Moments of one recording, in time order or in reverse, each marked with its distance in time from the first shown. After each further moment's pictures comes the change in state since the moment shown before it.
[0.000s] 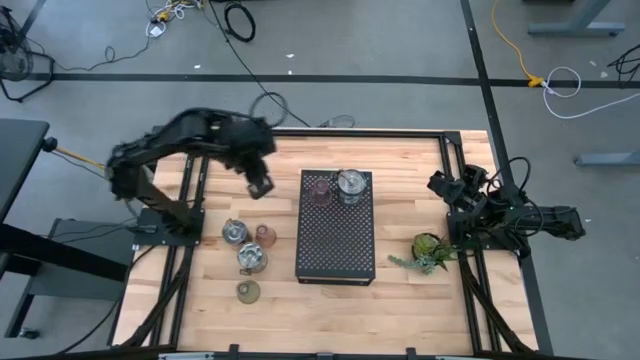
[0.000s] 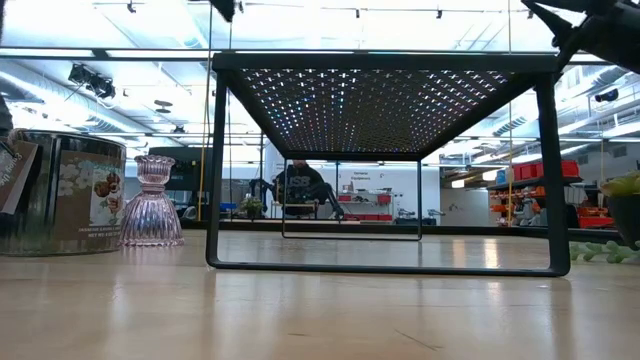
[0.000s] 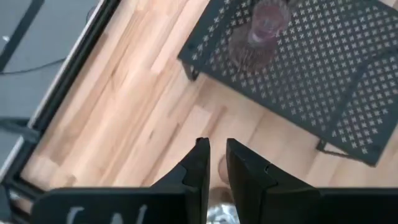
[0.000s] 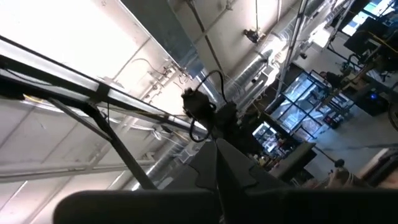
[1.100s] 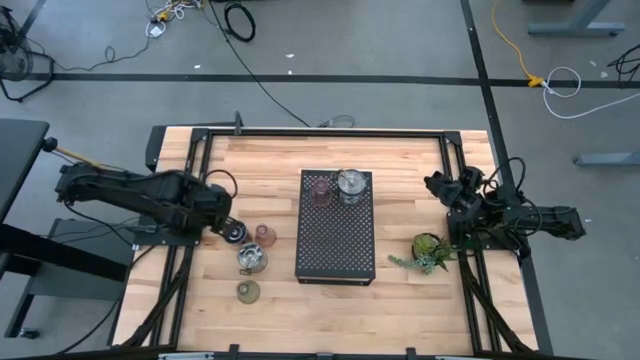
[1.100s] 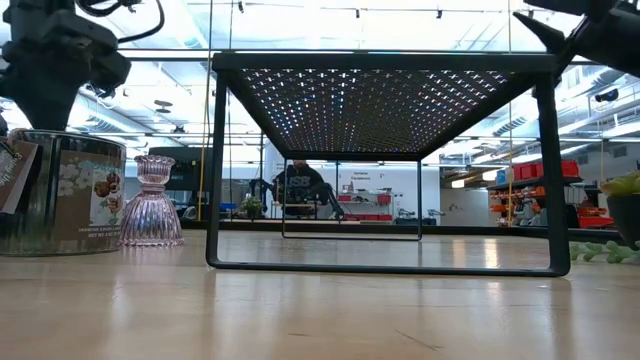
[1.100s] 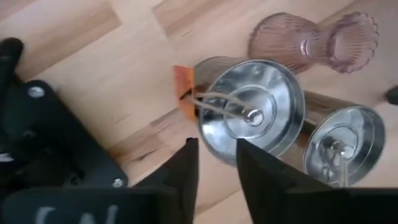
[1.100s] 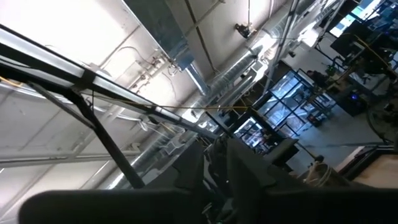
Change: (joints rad) left arm -0.226 -0.662 -1.207 0.370 0.172 -0.840; right arm -0.001 0.001 0.000 -0.062 0.005 -0.053
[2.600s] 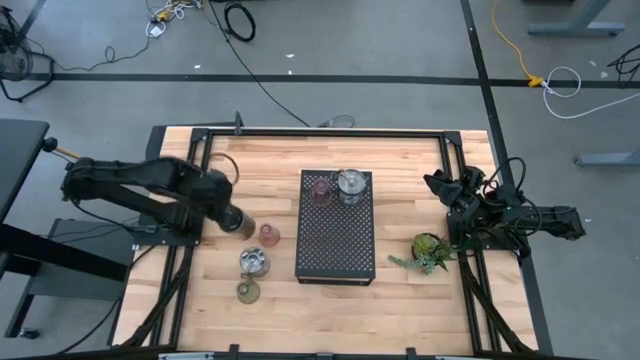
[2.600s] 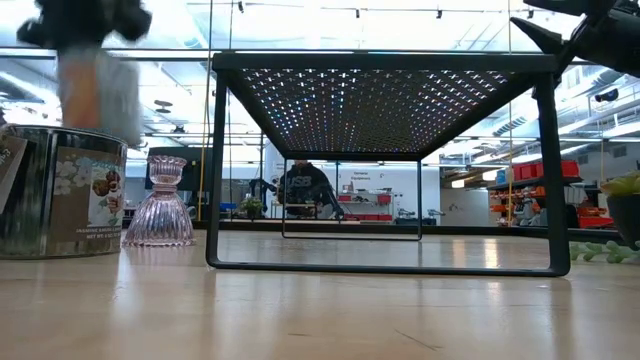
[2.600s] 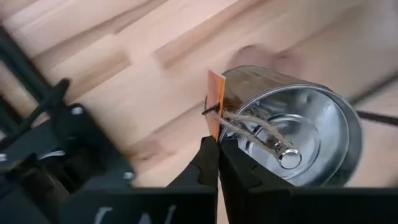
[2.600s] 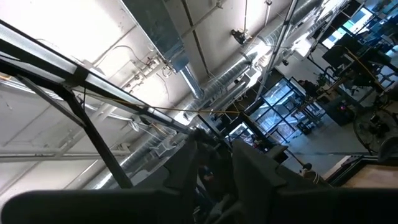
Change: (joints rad) left arm 0.008 0.143 0.369 -0.221 -0.081 0.048; right arm 0.000 0.000 0.000 0.000 0.027 -0.059
